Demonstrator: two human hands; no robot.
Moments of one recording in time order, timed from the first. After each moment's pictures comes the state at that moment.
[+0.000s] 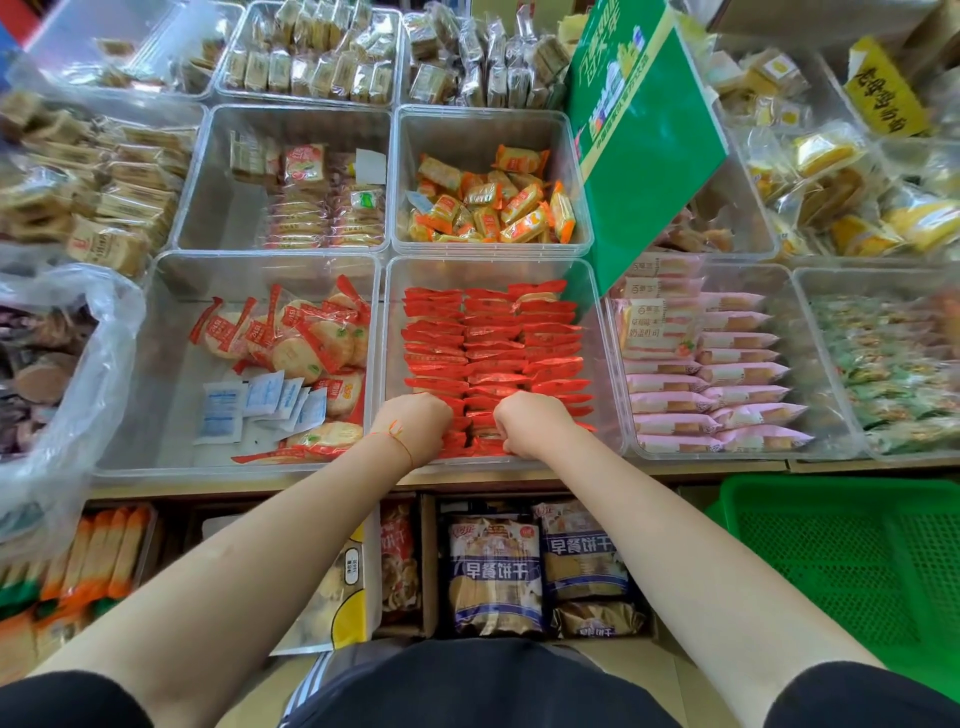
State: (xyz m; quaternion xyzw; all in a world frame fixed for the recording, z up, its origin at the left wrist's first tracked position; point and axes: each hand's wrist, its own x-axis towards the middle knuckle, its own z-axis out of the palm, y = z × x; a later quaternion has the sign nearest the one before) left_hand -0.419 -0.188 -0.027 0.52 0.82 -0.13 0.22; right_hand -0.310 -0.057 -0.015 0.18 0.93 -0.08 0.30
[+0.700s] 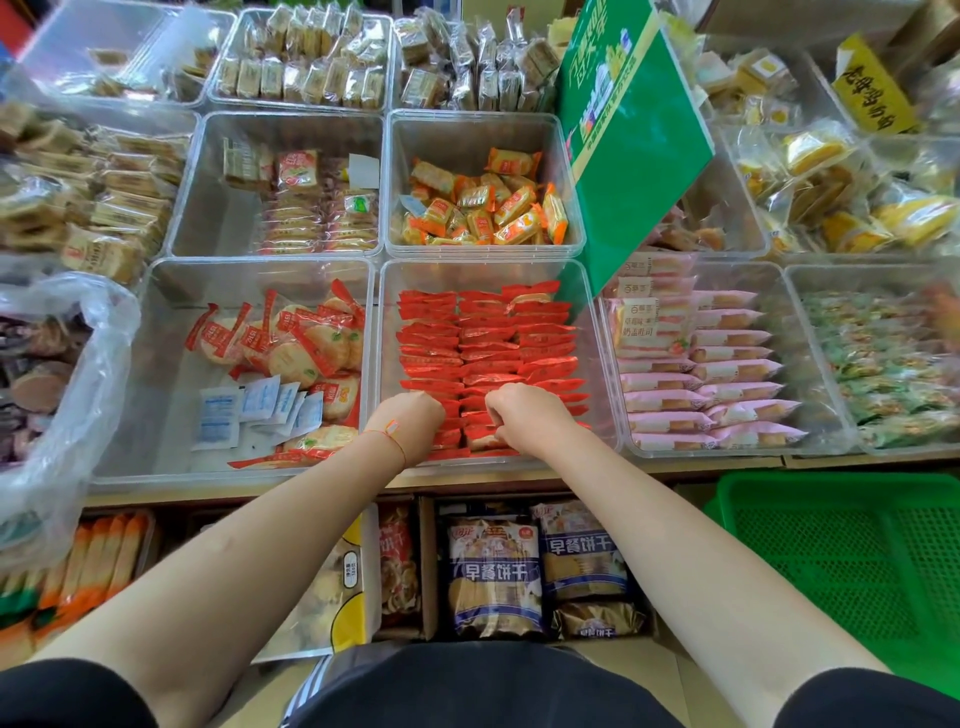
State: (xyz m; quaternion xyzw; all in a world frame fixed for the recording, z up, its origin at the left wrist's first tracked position) left_hand -0.423 -0.187 -0.024 0.53 0.81 -0.15 0.21; right_hand -0.304 -0.053 -0.008 0.18 0.95 -0.15 0.21
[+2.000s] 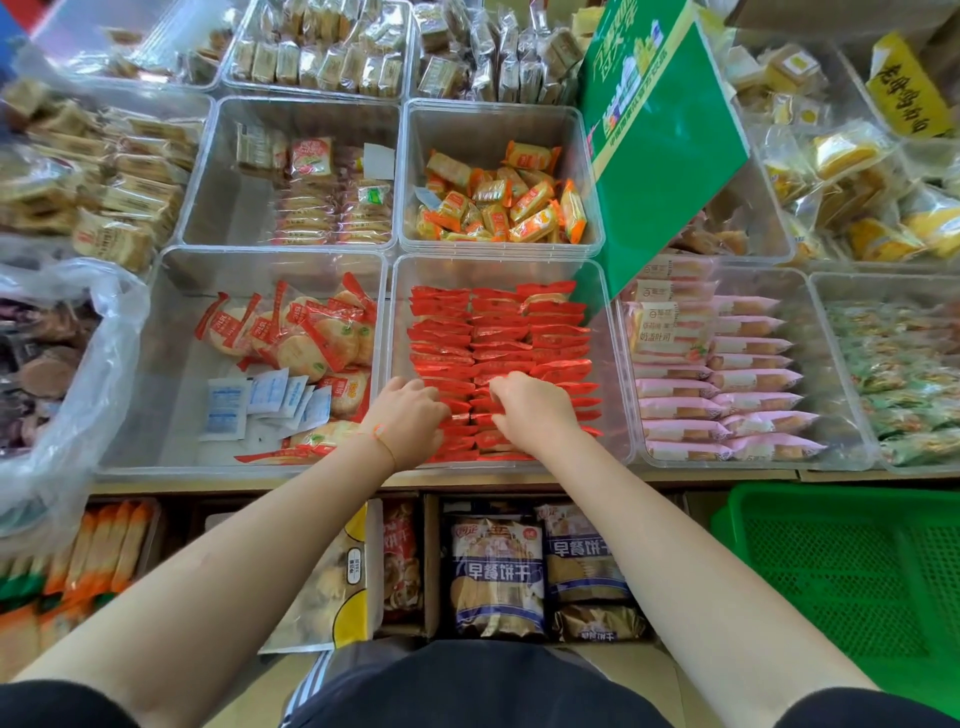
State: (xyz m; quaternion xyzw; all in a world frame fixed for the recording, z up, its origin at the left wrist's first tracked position) left_hand -0.439 -0.205 -0.035 0.58 0.80 -0.10 0.14; right_hand -0.317 -0.058 -0.013 0.21 0.96 -0.11 0.15
